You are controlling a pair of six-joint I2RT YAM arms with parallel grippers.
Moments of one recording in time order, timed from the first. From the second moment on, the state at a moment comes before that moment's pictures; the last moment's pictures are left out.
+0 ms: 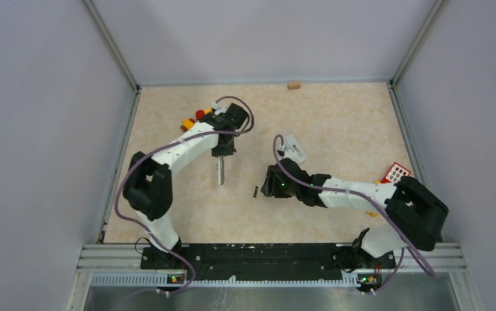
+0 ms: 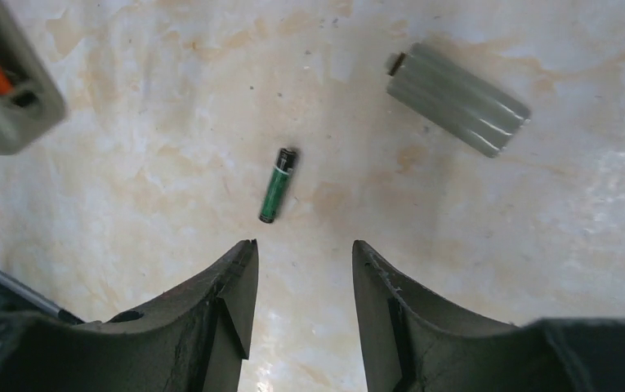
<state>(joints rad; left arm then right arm) -0.62 1.83 1.45 -0.91 -0.42 -0.64 0.92 1.37 0.65 -0.01 0.15 0.82</state>
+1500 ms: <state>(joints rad) -0.34 1.32 1.04 -0.41 0.17 -0.60 1.02 1.40 1.07 -0.30 0.48 0.73</state>
